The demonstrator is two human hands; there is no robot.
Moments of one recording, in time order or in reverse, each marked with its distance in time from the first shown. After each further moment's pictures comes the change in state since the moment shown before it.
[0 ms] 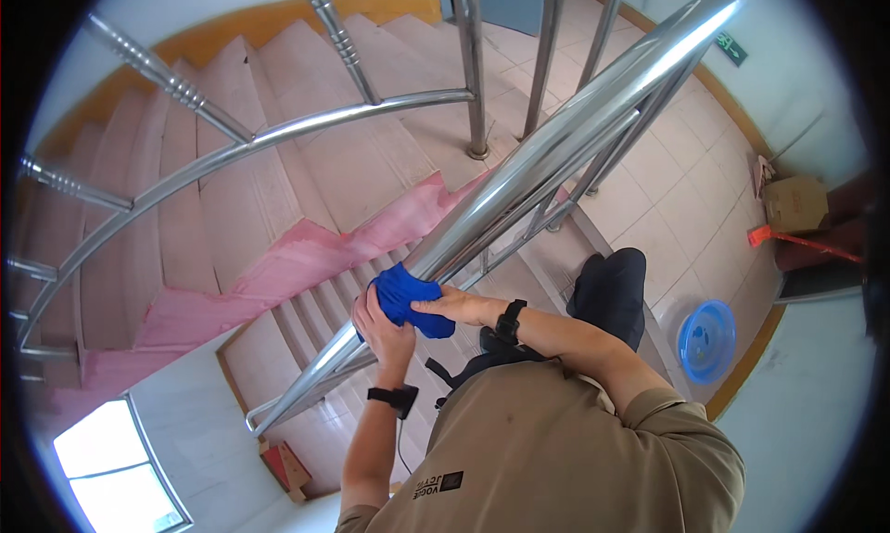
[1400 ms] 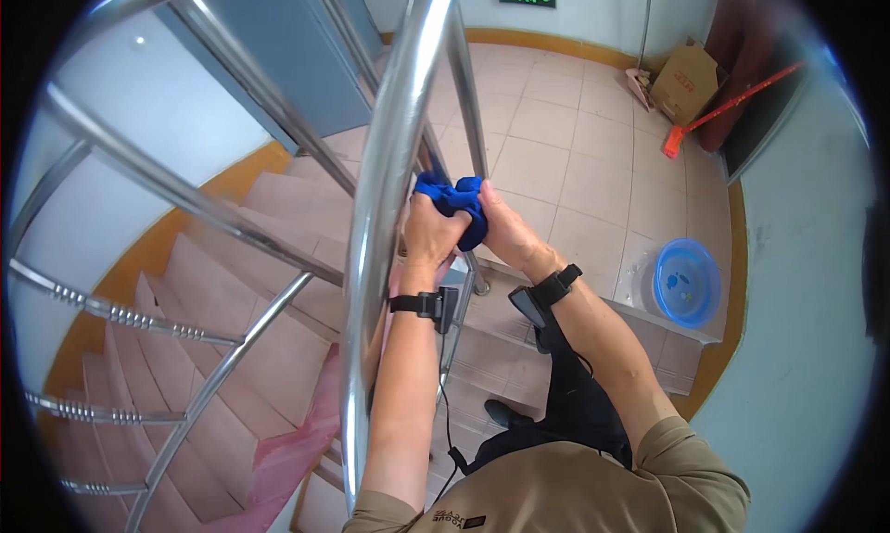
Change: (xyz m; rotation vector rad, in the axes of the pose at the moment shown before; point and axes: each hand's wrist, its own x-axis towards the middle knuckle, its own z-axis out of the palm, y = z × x) left_hand 0.225 0.392 0.191 -0.592 -0.657 0.482; right_hand -0.242 -0.162 -0.241 0.226 0.691 -0.899
